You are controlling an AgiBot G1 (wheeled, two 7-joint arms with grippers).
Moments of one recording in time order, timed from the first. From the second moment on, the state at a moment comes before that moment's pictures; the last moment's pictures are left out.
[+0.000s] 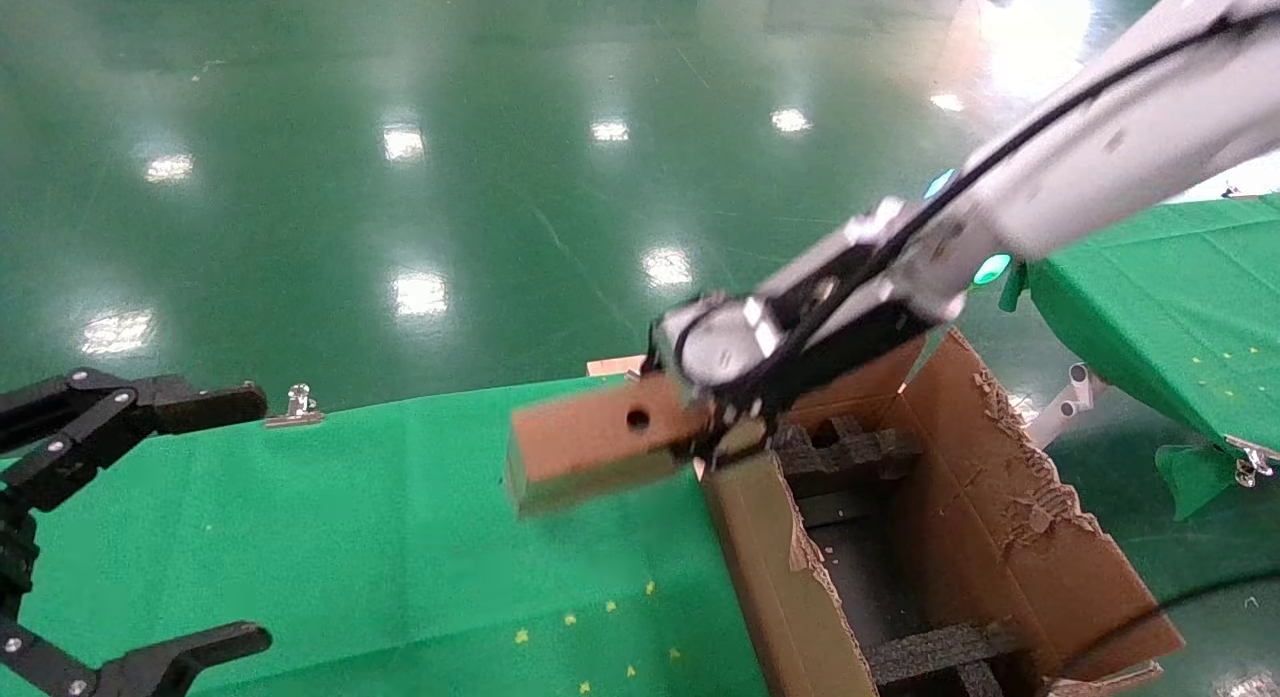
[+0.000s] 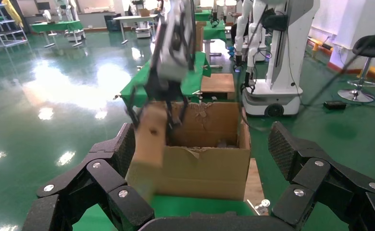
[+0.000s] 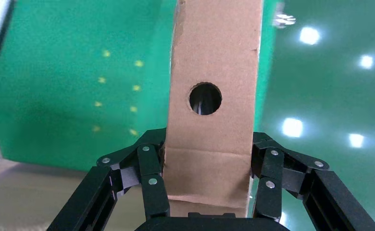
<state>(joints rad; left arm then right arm) -1.11 0.58 0.41 -1.27 0.63 1.48 -0.13 1.91 -0.85 -0.99 1.01 -1.45 -1.60 -0.02</state>
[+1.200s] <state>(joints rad) -1.11 0.58 0.42 -1.27 0.63 1.48 -0.13 2.48 -0.50 -1.68 0.74 -1.22 -1.60 -0.22</state>
